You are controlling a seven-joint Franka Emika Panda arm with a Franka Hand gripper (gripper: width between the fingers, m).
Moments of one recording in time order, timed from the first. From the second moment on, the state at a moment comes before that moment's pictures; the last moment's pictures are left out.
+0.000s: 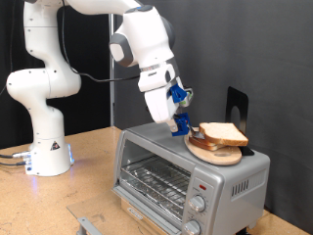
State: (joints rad) arm -0.08 -0.05 0.27 -2.22 0.34 2.45 0.12
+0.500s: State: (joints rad) arm -0.07 -0.04 0.29 -2.23 0.45 2.53 0.03
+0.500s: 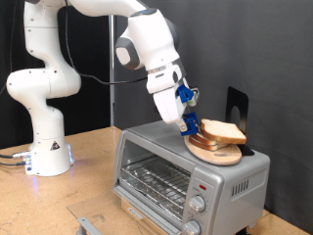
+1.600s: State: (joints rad) arm -0.08 -0.24 0.19 -2.35 0.69 2.40 -0.25
